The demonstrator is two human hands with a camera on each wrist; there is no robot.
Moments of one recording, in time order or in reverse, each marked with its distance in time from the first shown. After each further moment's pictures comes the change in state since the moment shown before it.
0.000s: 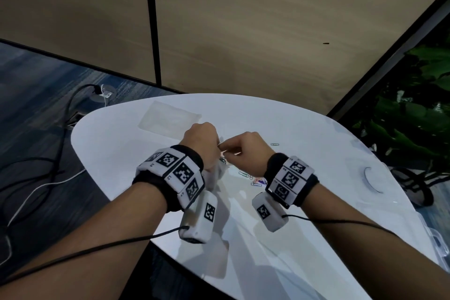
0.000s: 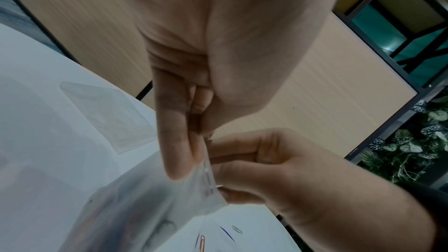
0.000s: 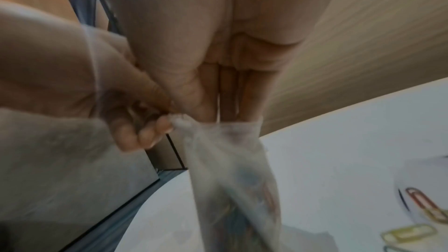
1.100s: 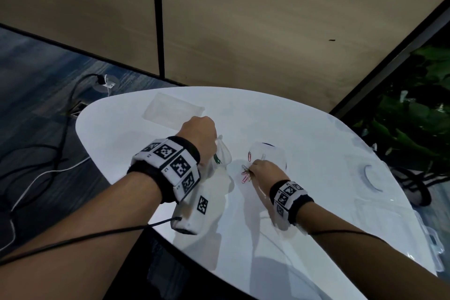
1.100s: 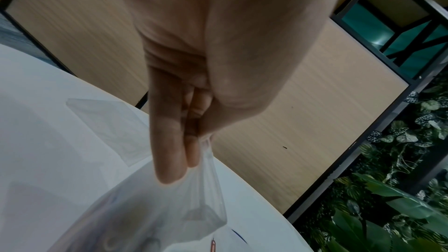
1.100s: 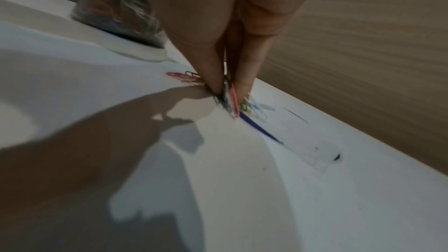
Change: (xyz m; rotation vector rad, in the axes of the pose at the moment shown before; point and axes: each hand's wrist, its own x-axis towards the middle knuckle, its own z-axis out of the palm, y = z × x) left_hand -0.011 -0.008 -0.009 0.104 -0.035 0.012; right_hand -0.017 0.125 0.062 -0.734 -0.125 0.053
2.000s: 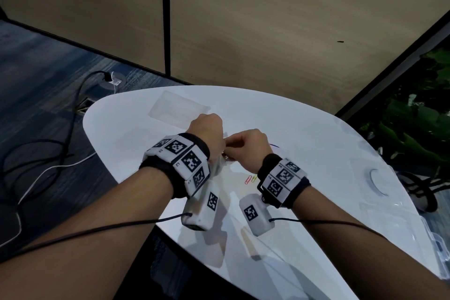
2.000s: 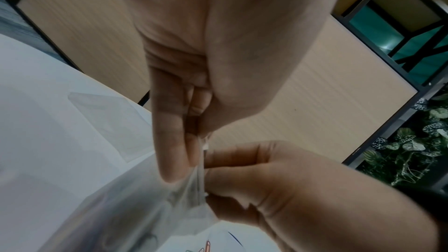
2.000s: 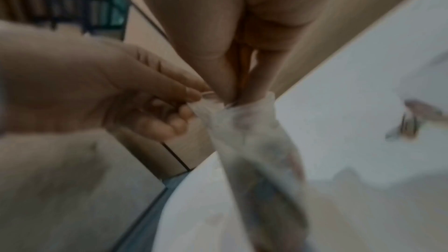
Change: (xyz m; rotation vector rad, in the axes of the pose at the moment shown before) left_hand 0.006 0.002 0.002 -0.072 0.042 -0.036; right_hand 0.007 -0.075 -0.110 1.042 0.169 0.232
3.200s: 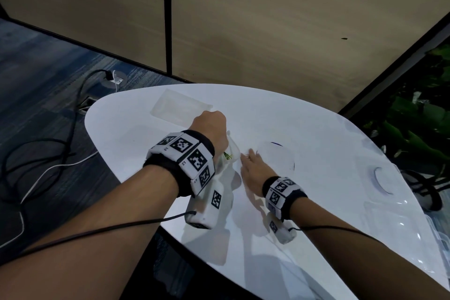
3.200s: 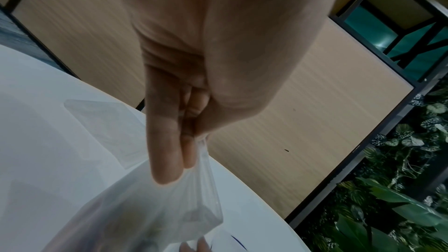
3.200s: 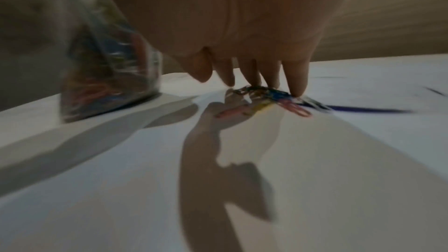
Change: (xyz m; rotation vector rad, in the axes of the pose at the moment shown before) left_hand -0.003 0.001 -0.003 0.068 0.011 0.024; right_hand 0.014 0.110 0.025 -0.761 -0.262 0.059
